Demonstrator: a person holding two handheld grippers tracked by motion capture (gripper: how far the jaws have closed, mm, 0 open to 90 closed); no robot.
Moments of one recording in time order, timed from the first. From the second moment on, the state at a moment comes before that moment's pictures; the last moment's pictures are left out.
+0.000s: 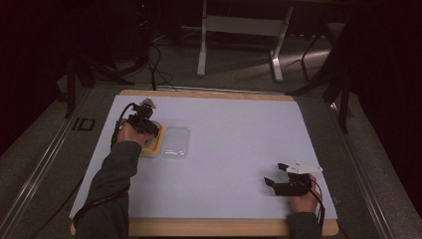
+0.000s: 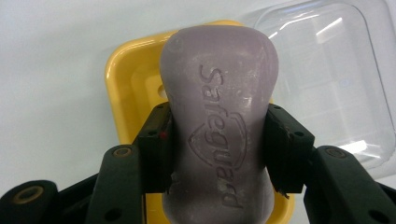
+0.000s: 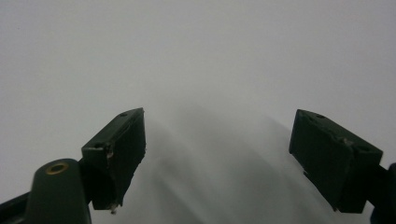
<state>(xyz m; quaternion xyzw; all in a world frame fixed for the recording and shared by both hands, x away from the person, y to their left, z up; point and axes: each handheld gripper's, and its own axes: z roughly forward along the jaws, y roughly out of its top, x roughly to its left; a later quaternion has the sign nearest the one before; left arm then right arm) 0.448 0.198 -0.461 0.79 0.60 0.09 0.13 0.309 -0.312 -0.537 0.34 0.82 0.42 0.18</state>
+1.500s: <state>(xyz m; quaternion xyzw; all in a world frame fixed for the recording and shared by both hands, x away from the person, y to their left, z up) 0.450 0.205 -0.477 0.78 0.61 0.07 0.12 0.309 -0.311 -0.537 0.34 0.83 0.41 0.18</state>
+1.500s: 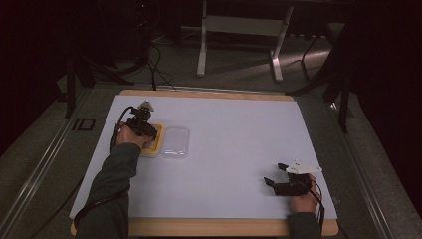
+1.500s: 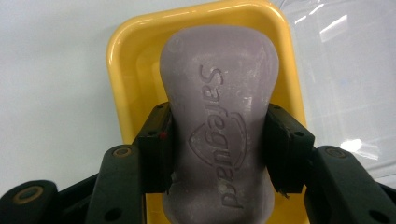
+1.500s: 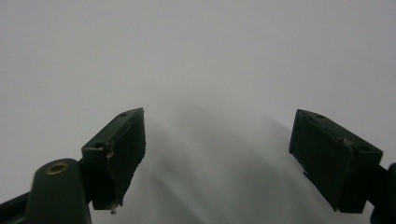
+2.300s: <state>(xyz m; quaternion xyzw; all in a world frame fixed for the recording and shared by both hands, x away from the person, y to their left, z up) 0.450 0.204 -0.491 0.78 0.61 0.07 0.11 0.309 -0.310 -0.537 0.34 0.83 0.41 0.18</state>
